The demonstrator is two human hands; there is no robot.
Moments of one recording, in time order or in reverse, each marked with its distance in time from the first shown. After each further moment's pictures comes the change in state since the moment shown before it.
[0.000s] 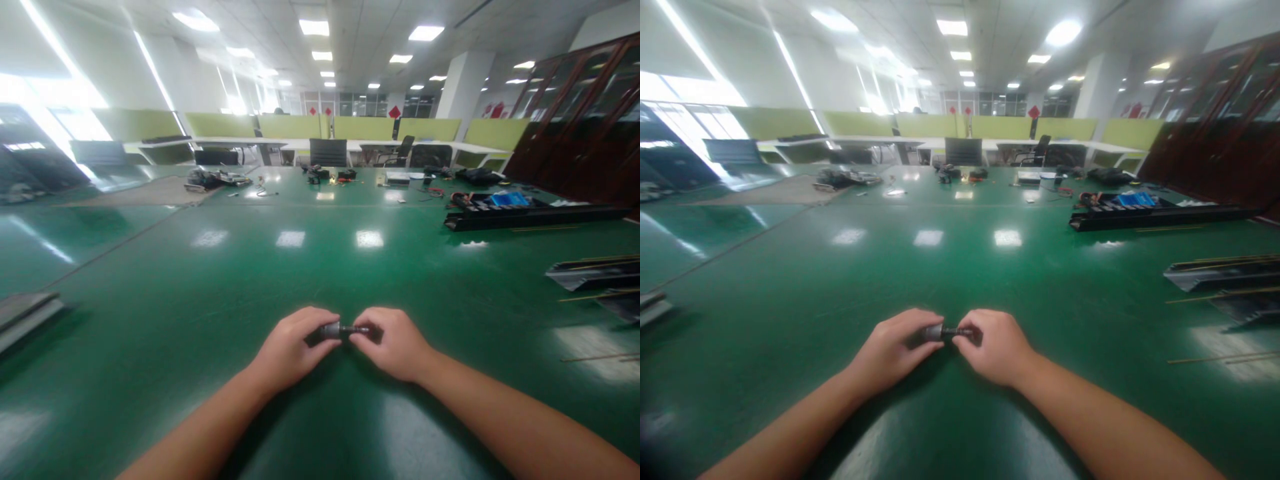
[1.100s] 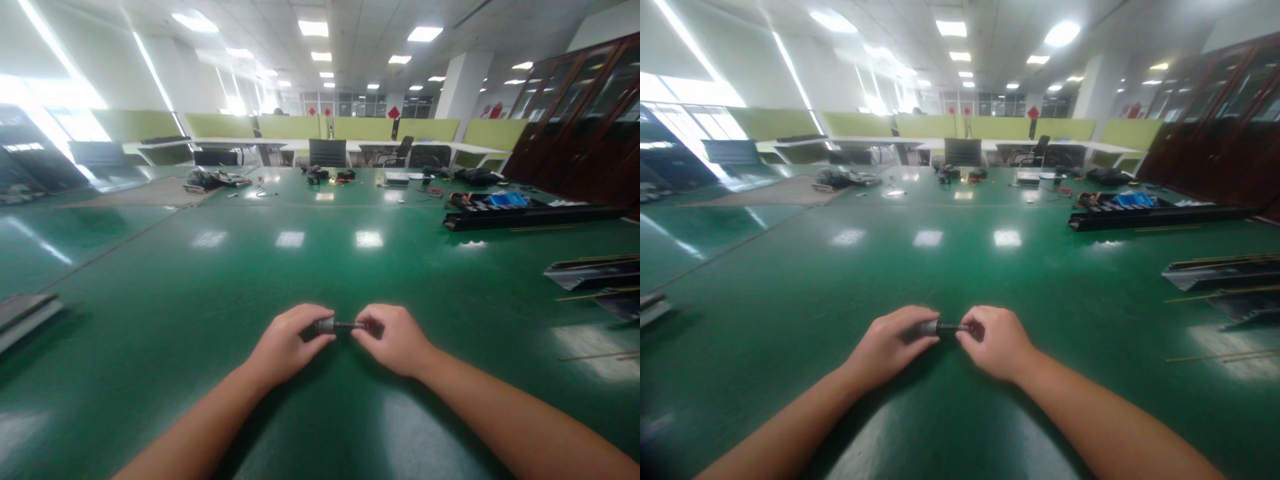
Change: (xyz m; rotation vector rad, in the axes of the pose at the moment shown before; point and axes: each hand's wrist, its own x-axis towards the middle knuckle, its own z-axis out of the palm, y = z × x) left_hand -0.002 -0.010 -0.004 0.023 -0.022 -0.068; right_hand 0.002 0.004 -0.002 0.000 0.016 0.051
